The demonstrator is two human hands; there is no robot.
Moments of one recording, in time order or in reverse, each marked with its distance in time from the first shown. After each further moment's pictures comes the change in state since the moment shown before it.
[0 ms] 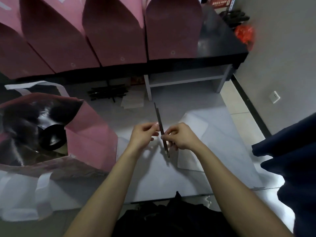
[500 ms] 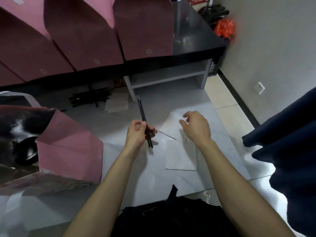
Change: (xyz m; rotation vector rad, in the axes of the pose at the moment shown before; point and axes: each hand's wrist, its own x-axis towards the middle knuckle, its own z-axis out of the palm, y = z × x) left_hand 0.032 -0.019 0.041 -0.261 0.069 0.013; right_hand 0.011 0.053 -0.064 -0.392 0.548 0.065
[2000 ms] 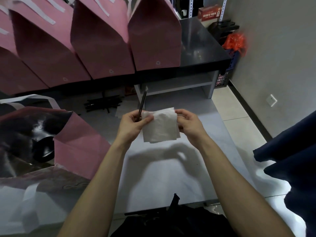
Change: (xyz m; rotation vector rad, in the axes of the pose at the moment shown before) left_hand 0.003 0.069 -0.034 0.129 -0.119 0.292; right_hand -0.005 -0.053 -0.017 1.099 -0.280 -0.013
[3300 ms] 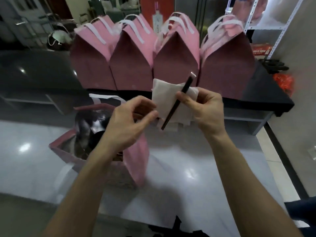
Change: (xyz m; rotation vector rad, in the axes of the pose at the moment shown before) left_hand -0.099 0.151 -0.147 0.511 0.169 0.360; right_hand -0.030 -0.152 0.173 -0.066 -0.211 -0.534
